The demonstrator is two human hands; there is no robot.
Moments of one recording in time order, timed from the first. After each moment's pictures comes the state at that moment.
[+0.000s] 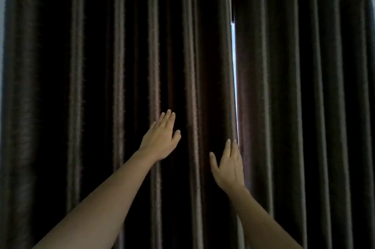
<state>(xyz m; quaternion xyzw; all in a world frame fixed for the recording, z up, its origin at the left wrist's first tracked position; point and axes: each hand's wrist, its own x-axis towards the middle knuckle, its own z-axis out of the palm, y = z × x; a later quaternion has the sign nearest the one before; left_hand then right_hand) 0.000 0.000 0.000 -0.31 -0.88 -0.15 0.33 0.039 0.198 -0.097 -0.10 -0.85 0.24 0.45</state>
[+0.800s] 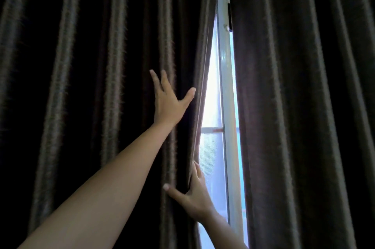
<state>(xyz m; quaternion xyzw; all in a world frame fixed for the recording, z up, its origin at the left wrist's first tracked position) -0.124 0.158 0.135 -0.28 -0.69 -0.46 0.49 -0.115 0.248 -0.057 0.19 -0.79 0.42 0.41</state>
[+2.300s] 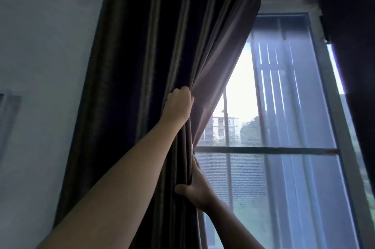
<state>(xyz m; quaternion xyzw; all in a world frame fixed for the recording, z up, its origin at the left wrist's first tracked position) -0.124 -0.117 0.188 -0.12 -0.77 -0.16 0.61 -0.157 -0.039 0.016 0.34 -0.78 0.43 0.32</state>
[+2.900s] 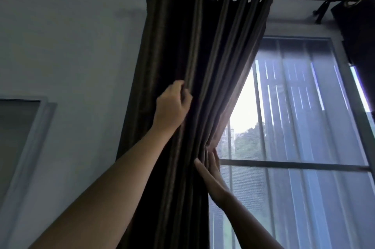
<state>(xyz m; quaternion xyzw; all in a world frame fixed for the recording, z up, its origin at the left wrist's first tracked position) -0.118 -0.275 0.191 -0.28 -0.56 -0.24 0.74 -0.141 -0.138 0.047 0.32 -0.74 0.50 0.33</state>
